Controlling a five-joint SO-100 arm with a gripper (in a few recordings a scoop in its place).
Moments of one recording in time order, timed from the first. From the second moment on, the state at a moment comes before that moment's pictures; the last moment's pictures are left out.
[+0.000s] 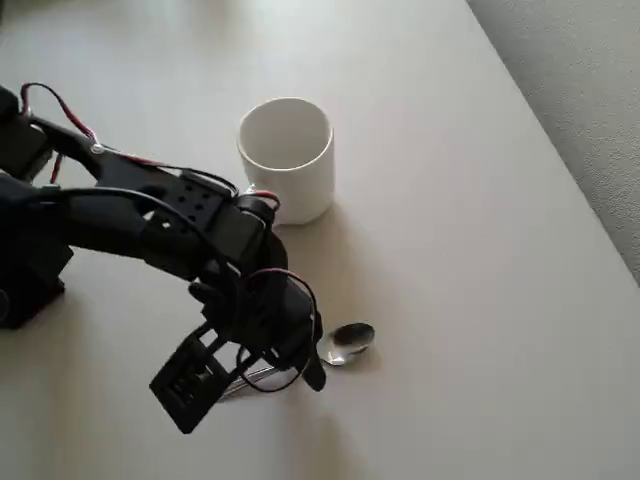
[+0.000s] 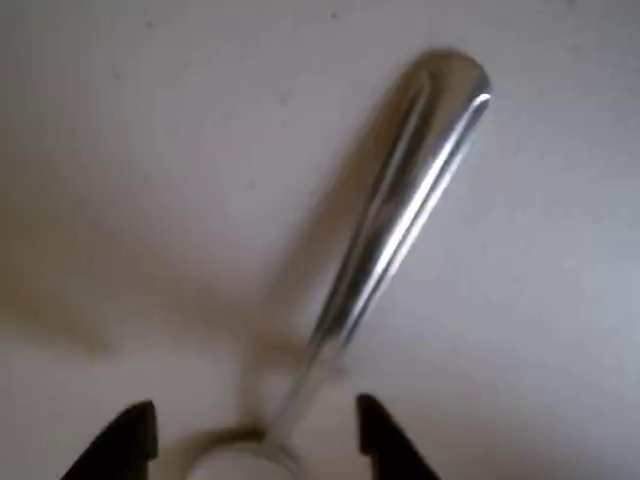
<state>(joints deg) 39.8 56.7 64.4 76.6 25.6</state>
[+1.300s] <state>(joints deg) 41.7 58.6 51.5 86.3 19.1</state>
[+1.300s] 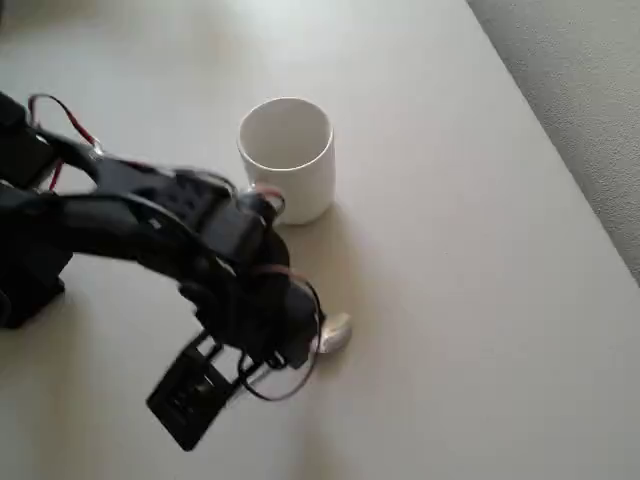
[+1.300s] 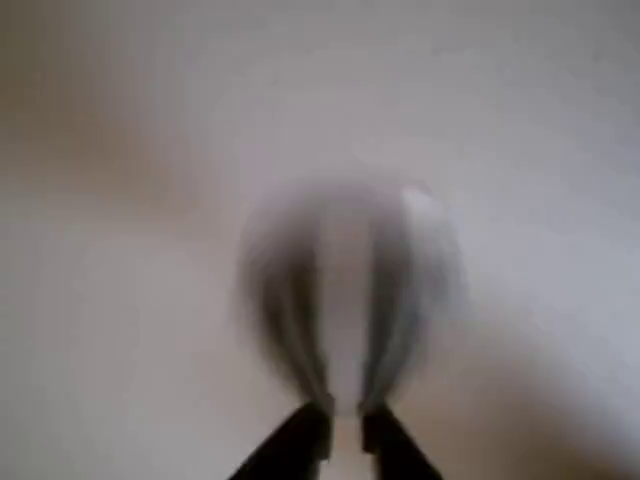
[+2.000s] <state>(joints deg) 32.3 77.1 43.4 99.8 16.7</state>
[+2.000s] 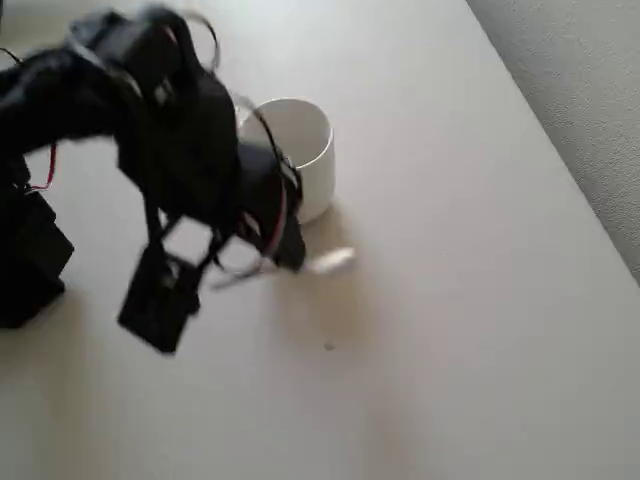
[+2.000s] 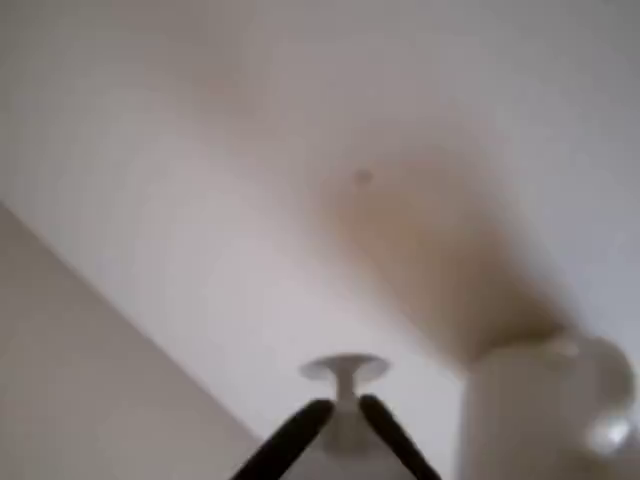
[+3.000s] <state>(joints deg) 12.9 90.8 55.4 104.1 14.0</state>
